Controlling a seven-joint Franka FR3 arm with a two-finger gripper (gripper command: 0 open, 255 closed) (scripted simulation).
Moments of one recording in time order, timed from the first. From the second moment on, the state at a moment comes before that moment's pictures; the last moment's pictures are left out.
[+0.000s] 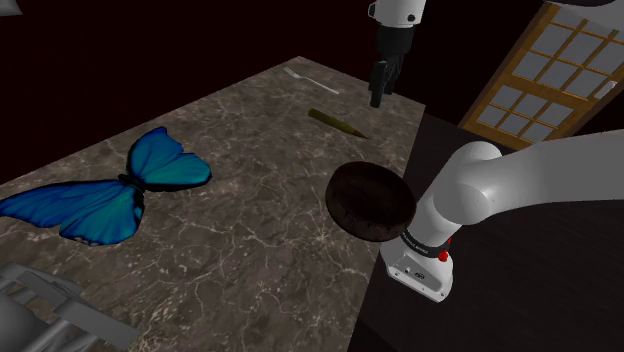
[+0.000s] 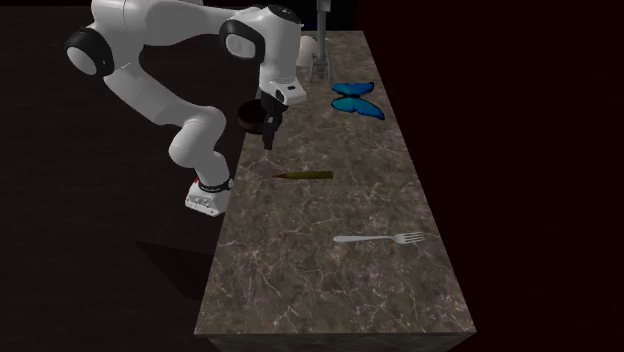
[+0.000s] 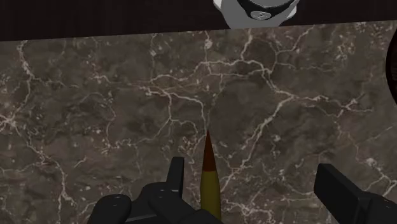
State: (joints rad) arm -0.01 -0.79 -0.03 -2.45 -0.09 1.48 -0.13
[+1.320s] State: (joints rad) arm 0.00 -0.62 -0.04 -2.69 -0.17 2.12 -0.14
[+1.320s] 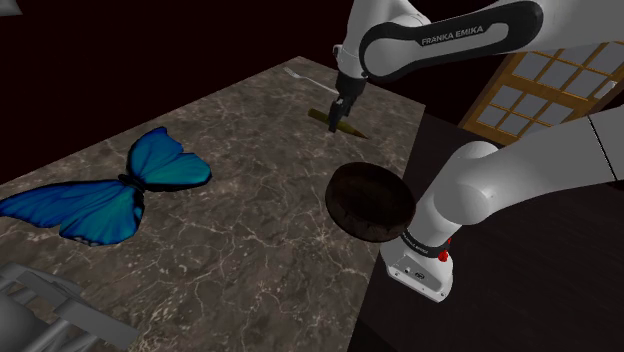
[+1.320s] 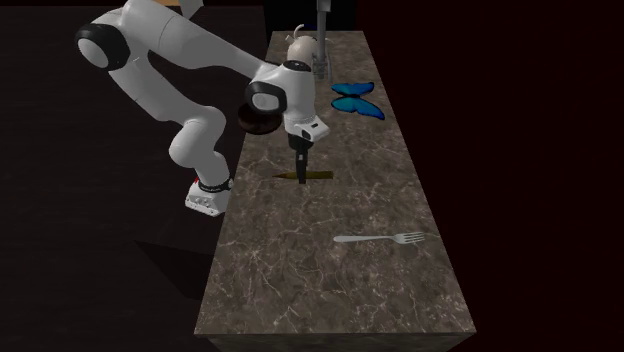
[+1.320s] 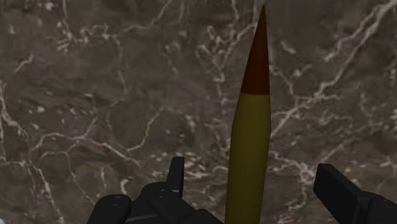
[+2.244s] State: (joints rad) arm 0.00 -0.62 -0.04 -2.70 -0.17 2.13 -0.14
